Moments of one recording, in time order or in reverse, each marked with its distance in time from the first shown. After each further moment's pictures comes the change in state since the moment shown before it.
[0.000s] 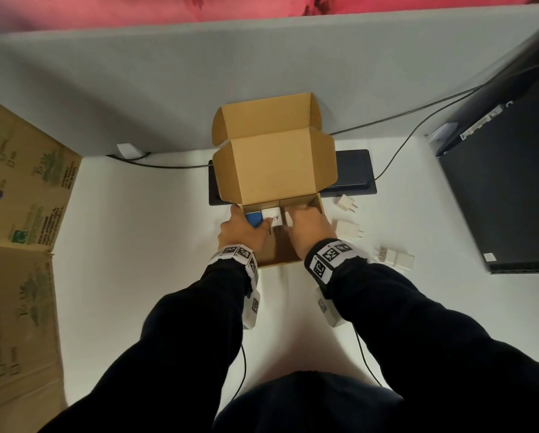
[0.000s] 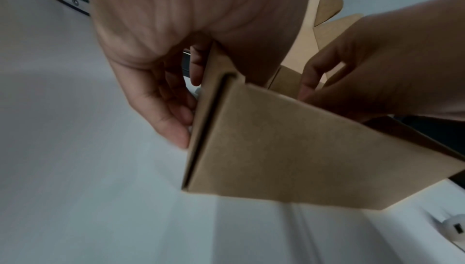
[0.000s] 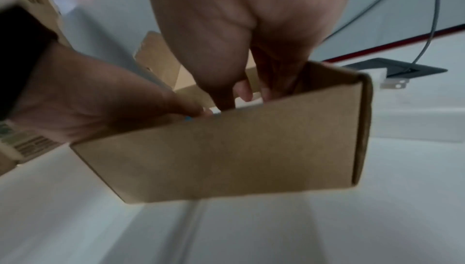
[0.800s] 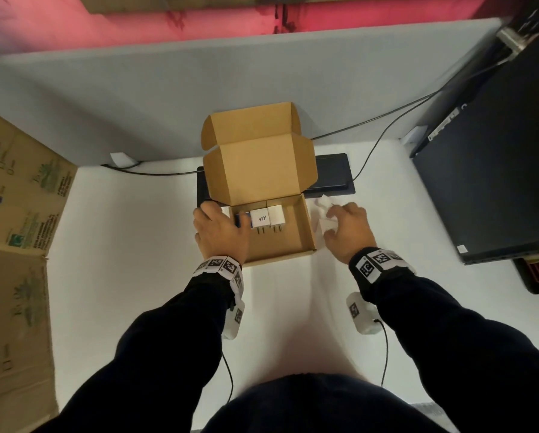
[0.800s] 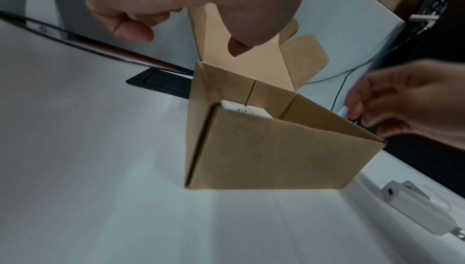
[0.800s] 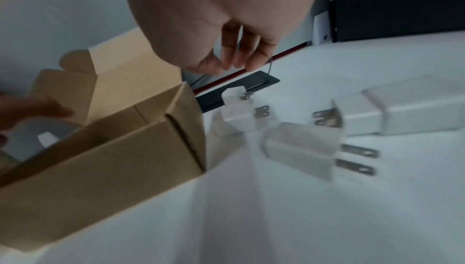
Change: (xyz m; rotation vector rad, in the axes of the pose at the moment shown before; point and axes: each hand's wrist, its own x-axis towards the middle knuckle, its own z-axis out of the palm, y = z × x) left_hand -0.030 -0.001 -0.001 -0.029 0.465 0.261; right_hand -0.042 0.106 -0.027 0.130 0.165 0.108
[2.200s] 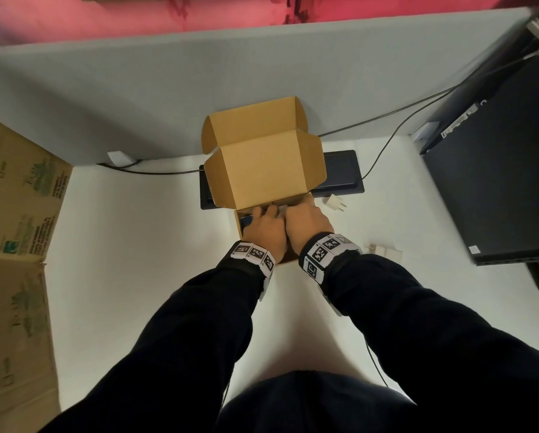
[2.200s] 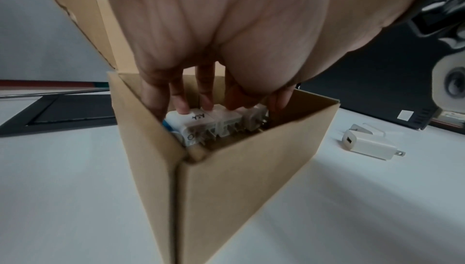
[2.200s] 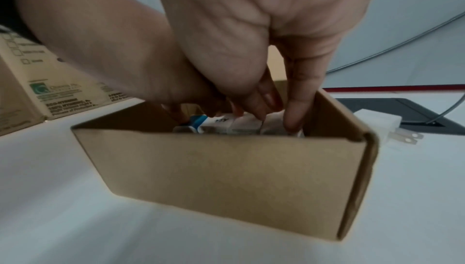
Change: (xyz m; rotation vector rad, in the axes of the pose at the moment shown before) left_hand 0.006 0.032 0.028 0.393 -0.693 0.459; right_hand 0.026 -0.111 0.025 -0.281 -0.188 -0.016
